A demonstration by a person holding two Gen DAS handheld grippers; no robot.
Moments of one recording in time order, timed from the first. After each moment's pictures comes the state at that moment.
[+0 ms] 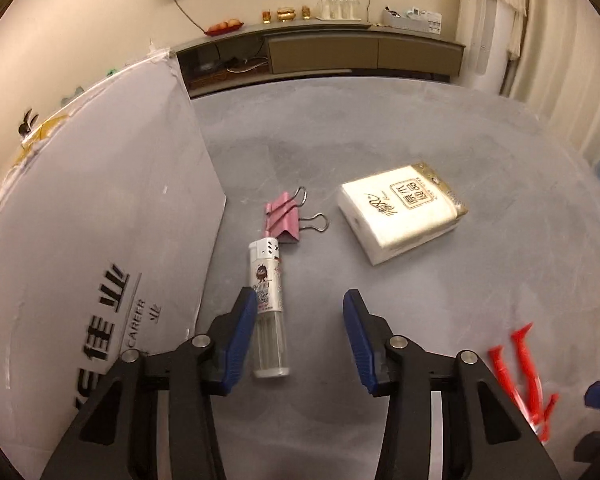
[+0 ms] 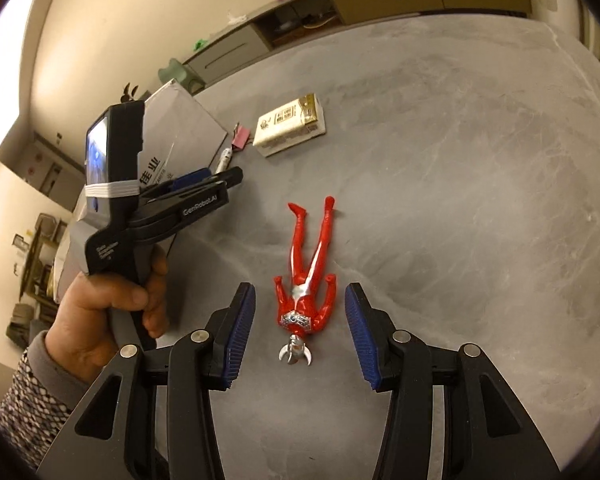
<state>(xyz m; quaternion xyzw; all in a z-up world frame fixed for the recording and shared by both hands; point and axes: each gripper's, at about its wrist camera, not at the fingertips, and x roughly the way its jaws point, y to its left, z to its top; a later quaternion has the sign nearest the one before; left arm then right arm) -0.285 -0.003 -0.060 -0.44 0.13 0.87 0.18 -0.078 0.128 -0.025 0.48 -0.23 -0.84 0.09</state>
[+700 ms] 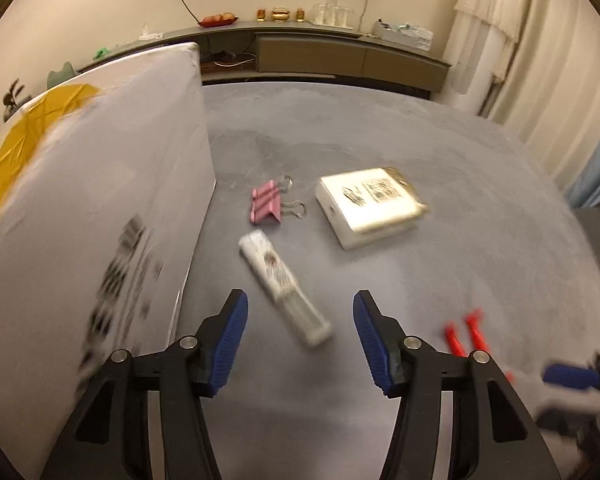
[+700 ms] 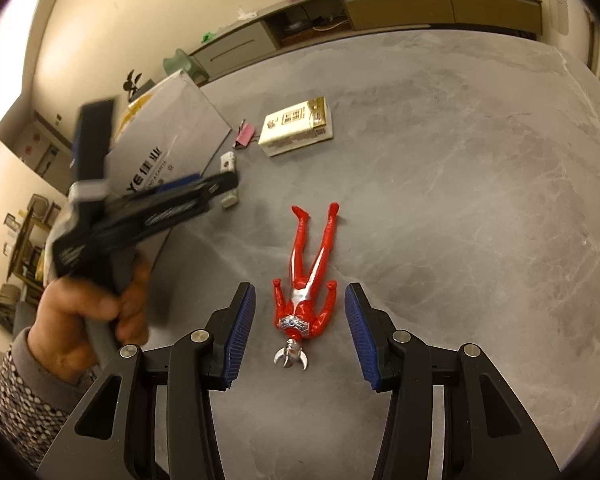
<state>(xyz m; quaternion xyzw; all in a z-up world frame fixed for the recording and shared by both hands) -0.274 -0.023 -0.051 -0.45 0.07 0.86 0.21 -0.088 0.112 -0.024 0.48 -0.18 -0.85 0.09</state>
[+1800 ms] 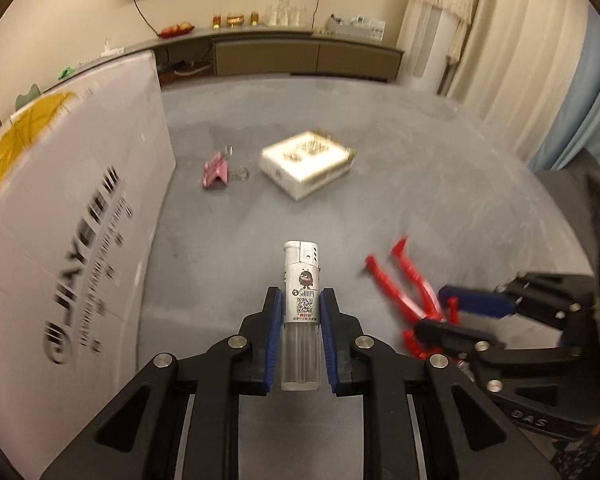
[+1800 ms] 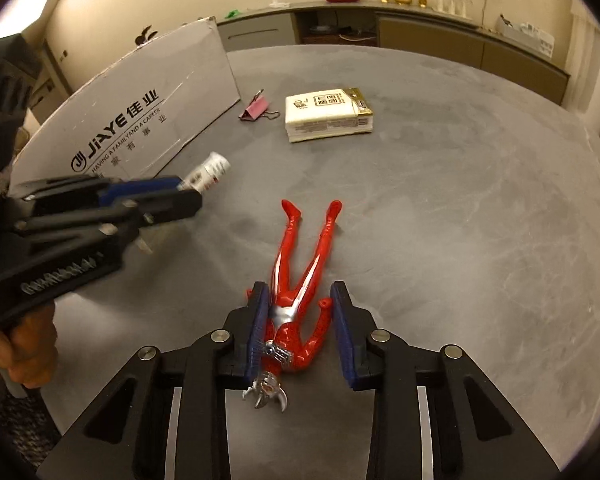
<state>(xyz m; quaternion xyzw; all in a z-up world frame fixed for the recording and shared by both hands) -0.210 -0.037 -0.042 -0.44 0.08 0.85 0.29 -0.109 0.073 -0.053 0.47 -0.05 -0.88 0.09</state>
